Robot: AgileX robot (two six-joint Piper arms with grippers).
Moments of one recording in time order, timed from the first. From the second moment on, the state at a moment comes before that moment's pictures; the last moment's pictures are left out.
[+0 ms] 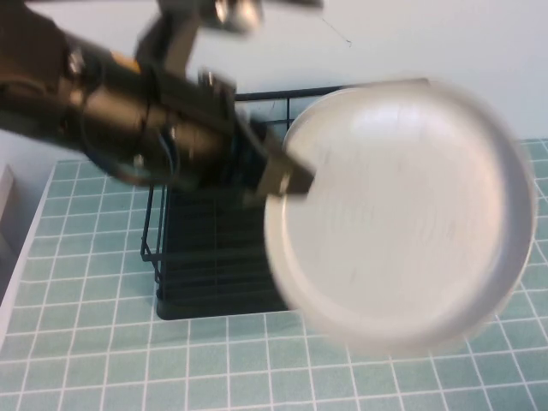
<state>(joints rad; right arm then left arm) 0.03 -0.01 0.02 0.01 0.41 0.00 -0.46 1.38 -1.41 -0.71 0.99 0.47</state>
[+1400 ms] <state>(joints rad) 0.03 -0.01 0.02 0.01 0.41 0.00 -0.46 1.22 -1.01 -0.79 0.67 0.32</state>
